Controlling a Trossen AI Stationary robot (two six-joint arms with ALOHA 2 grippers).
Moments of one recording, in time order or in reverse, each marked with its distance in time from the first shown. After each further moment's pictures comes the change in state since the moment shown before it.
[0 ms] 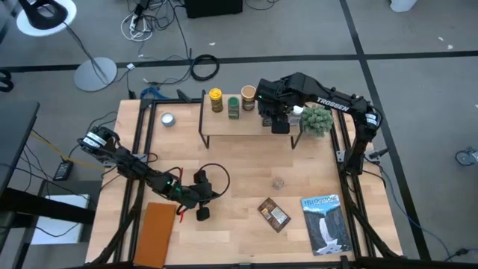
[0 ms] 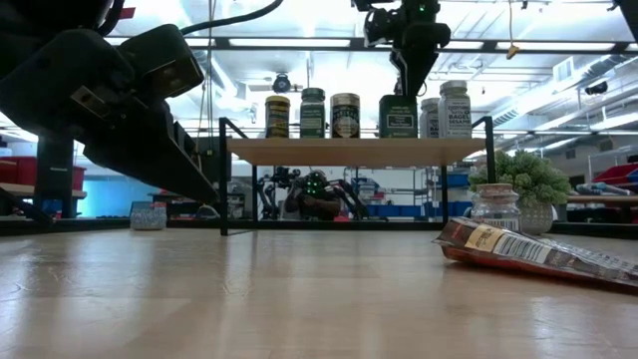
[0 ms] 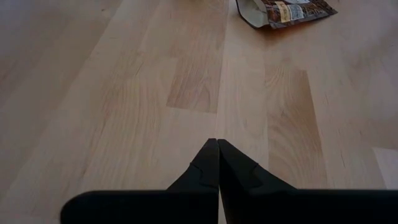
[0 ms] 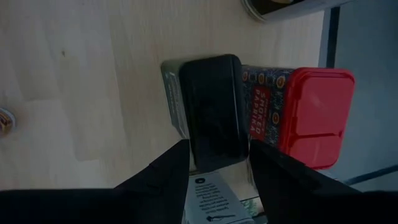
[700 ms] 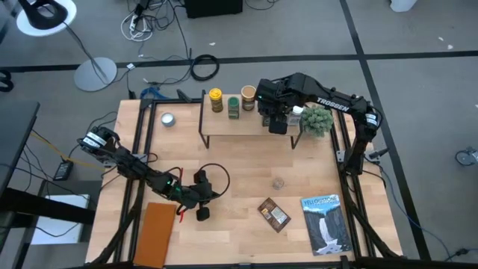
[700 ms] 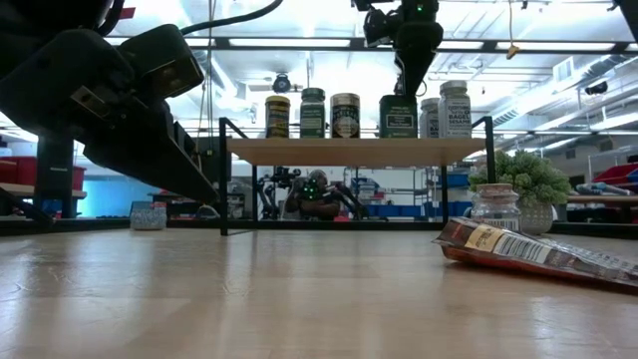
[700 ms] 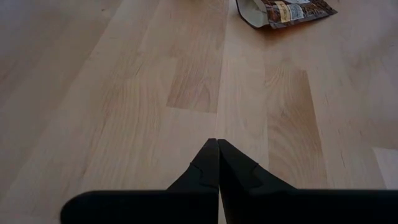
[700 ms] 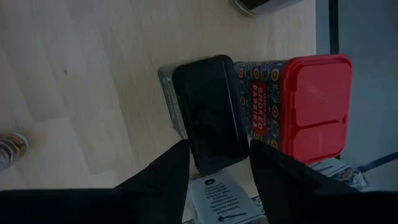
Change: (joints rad) left arm 0.000 0.000 0.000 0.000 0.000 0.000; right arm 0.002 0.000 0.000 0.000 0.000 0.129
